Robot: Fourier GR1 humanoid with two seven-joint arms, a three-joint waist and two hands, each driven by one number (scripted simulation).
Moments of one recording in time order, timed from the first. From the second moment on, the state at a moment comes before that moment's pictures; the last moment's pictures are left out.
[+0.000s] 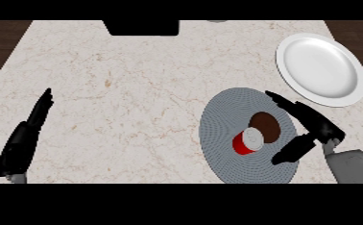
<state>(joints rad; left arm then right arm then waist) 0.06 0.36 0.10 -1.44 -0.13 0.03 -0.15 -0.18 -0.47 0.19 -1.39 0.12 0.37 0.29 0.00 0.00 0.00</state>
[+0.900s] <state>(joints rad) 0.08 0.28 0.14 -1.49 -0.20 -0.01 -0.14 -0.25 -0.31 0.09 -1.17 0.32 0.36 0.08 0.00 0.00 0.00</state>
